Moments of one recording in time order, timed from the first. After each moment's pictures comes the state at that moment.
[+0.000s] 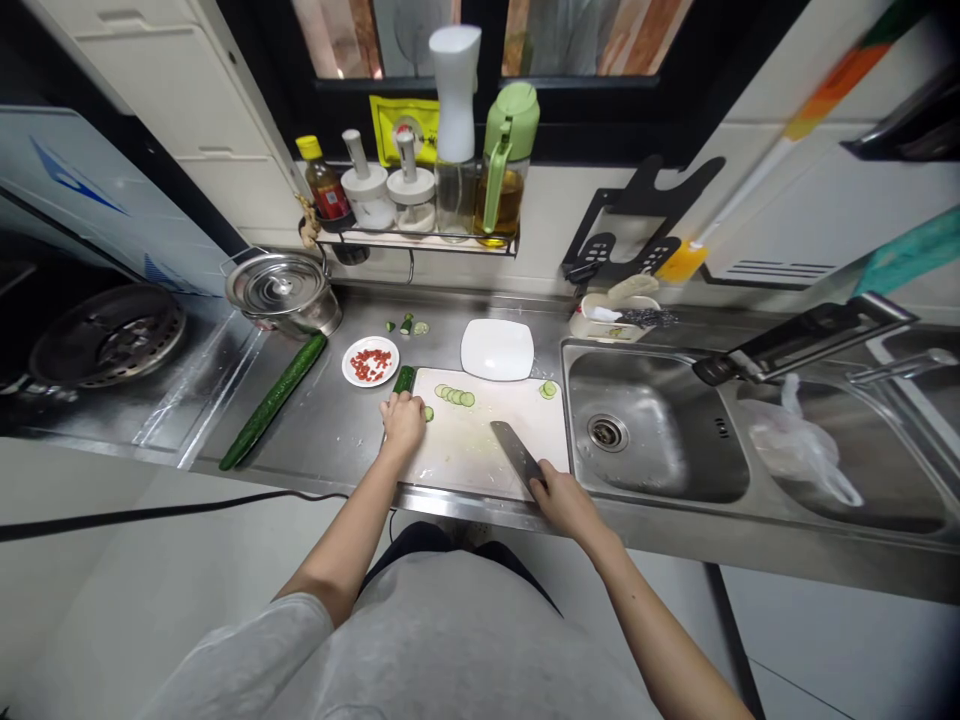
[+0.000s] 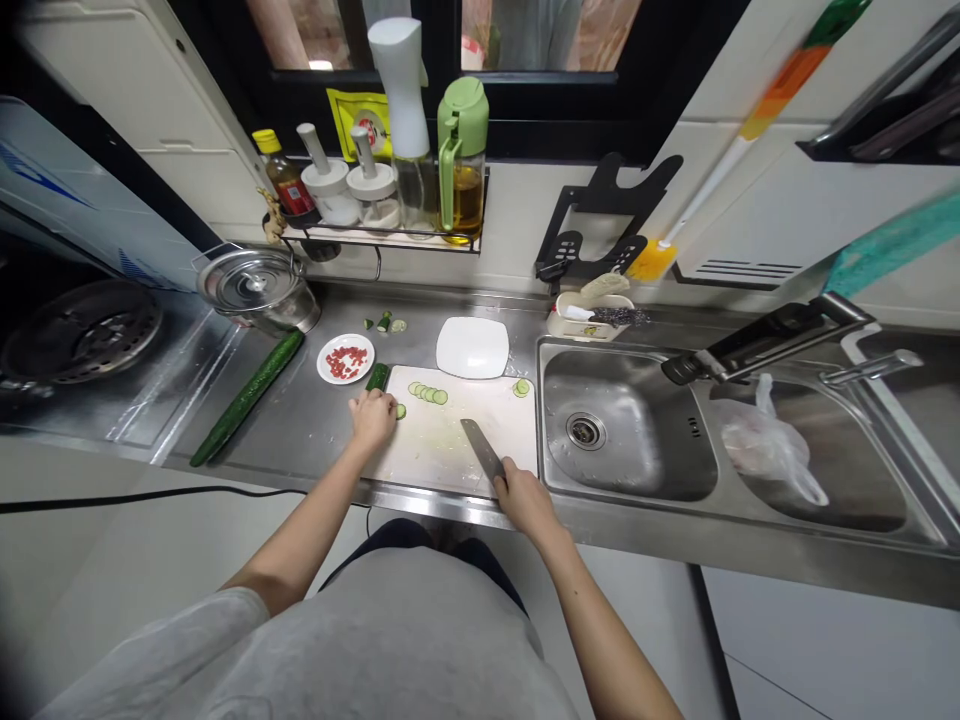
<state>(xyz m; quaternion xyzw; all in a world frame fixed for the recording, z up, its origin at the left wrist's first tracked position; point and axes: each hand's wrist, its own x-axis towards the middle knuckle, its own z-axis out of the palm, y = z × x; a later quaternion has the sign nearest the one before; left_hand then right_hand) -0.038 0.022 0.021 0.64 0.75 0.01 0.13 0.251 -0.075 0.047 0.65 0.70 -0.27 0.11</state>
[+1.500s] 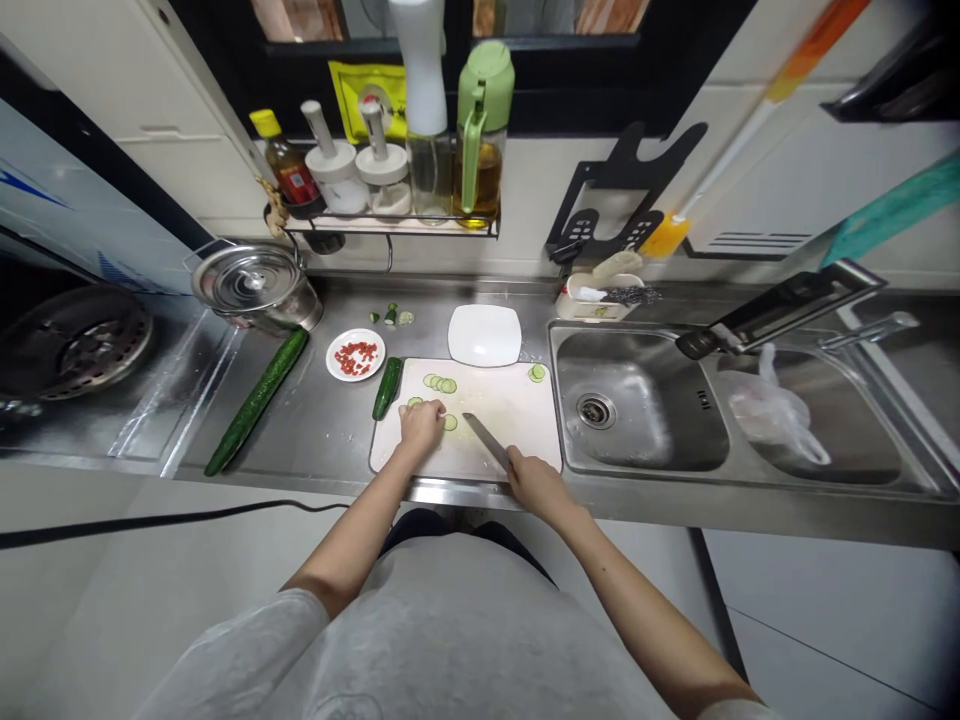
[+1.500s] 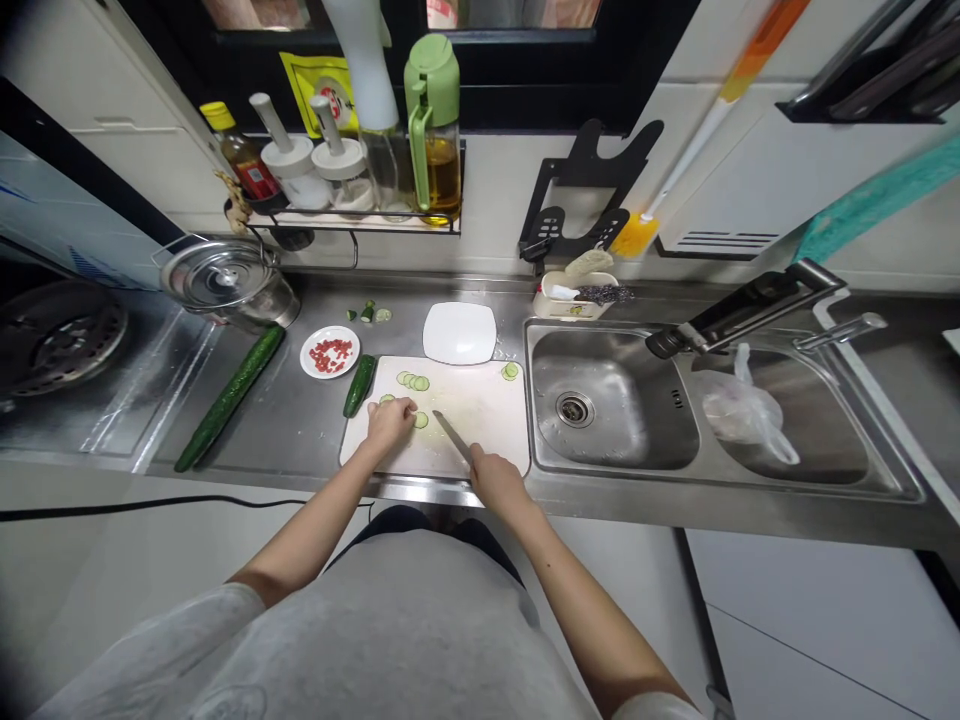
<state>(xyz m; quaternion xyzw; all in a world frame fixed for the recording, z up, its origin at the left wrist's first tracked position) 0.001 0.010 0.010 0.67 0.70 0.01 0.25 0.216 -0.077 0.063 0.61 0.73 -0.26 0.17</state>
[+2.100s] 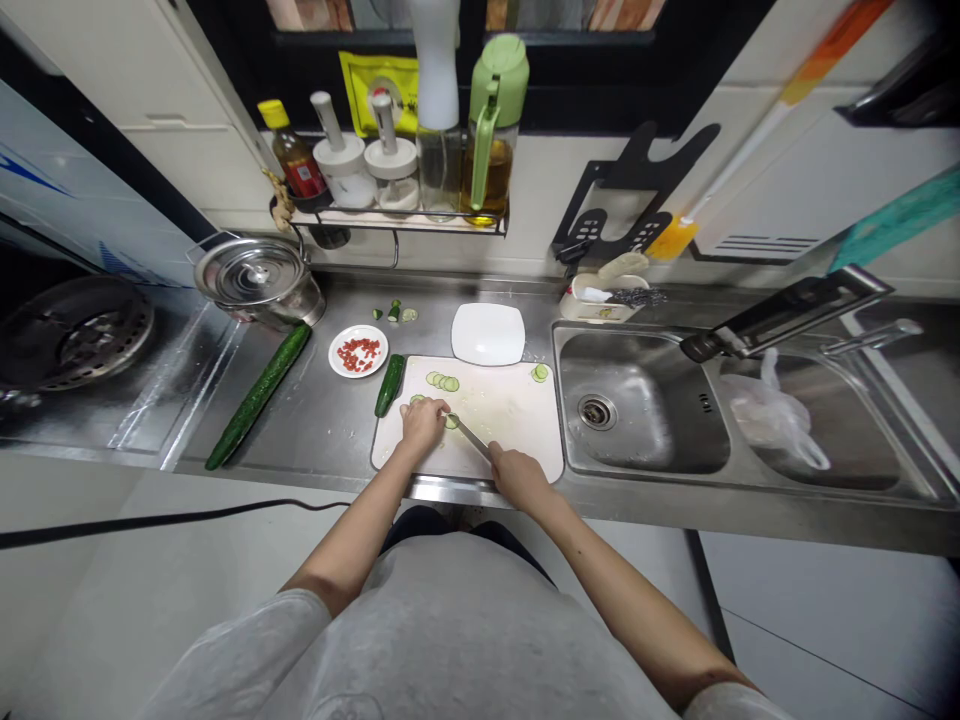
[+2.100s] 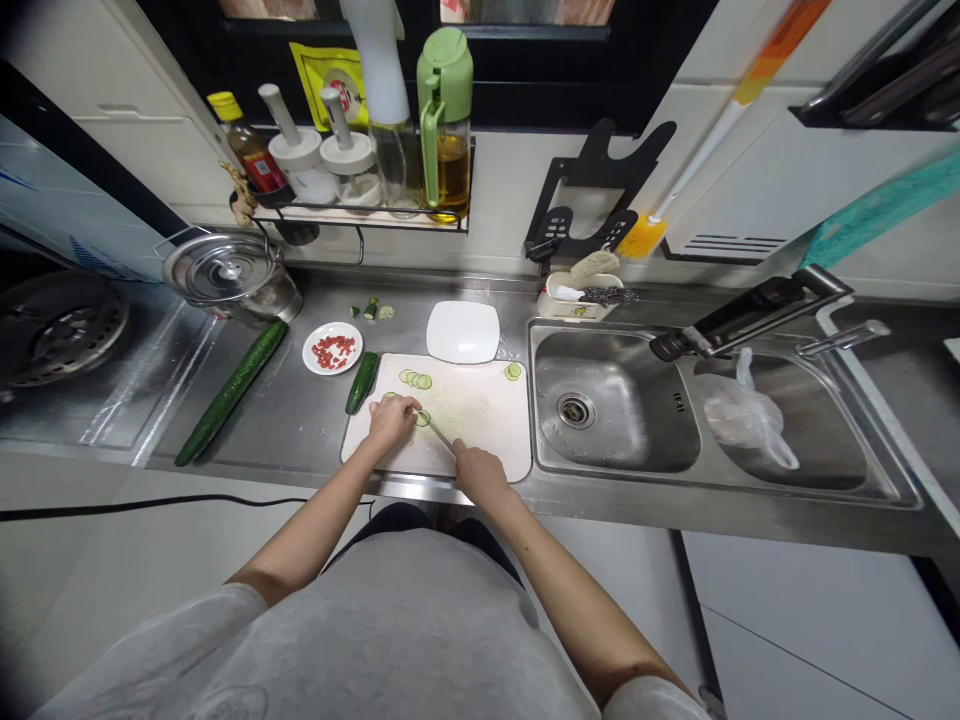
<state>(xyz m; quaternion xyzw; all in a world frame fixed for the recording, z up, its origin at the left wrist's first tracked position) -0.005 0.008 0.007 0.68 0.68 0.04 0.28 0.186 -0.065 0.062 0.57 0.75 -0.25 0.20</state>
